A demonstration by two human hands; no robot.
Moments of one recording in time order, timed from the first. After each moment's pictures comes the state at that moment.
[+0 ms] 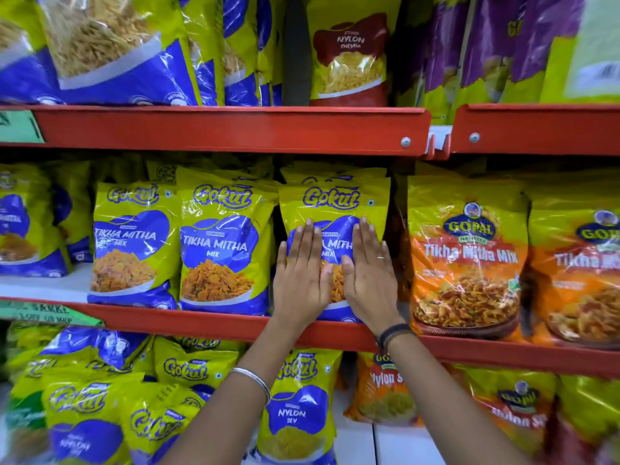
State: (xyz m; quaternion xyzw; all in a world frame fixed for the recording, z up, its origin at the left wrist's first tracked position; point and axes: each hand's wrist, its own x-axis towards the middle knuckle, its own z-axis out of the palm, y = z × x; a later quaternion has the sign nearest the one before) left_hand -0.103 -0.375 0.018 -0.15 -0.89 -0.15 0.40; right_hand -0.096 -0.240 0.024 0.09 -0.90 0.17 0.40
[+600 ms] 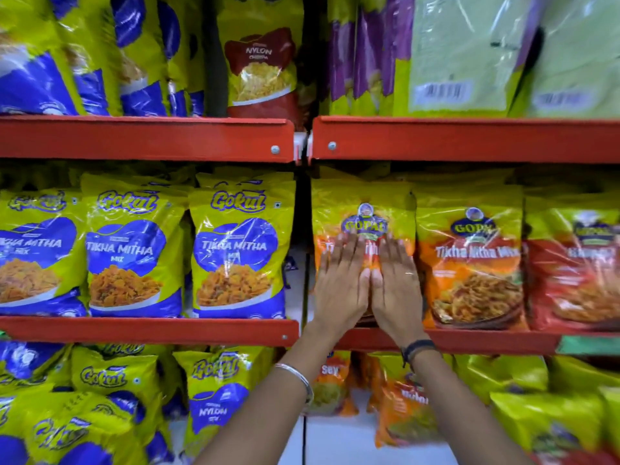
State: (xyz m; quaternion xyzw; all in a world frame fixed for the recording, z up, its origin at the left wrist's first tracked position) left_hand -0.059 -0.166 0.025 -0.26 -0.87 -0.24 0.34; right_hand -0.043 -0.045 0.008 0.03 -0.89 0.17 0.41
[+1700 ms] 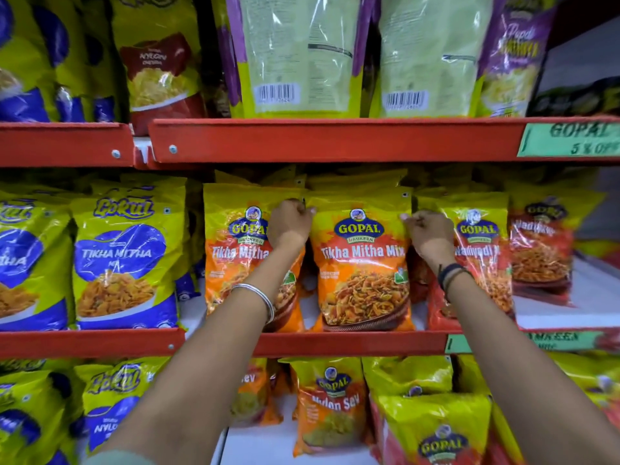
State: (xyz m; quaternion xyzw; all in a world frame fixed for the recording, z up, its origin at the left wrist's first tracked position) left_hand -0.086 -0.030 0.137 -0.04 -0.85 -0.47 0.23; right_hand -0.050 0.199 0.111 -0.11 -0.86 0.32 0.39
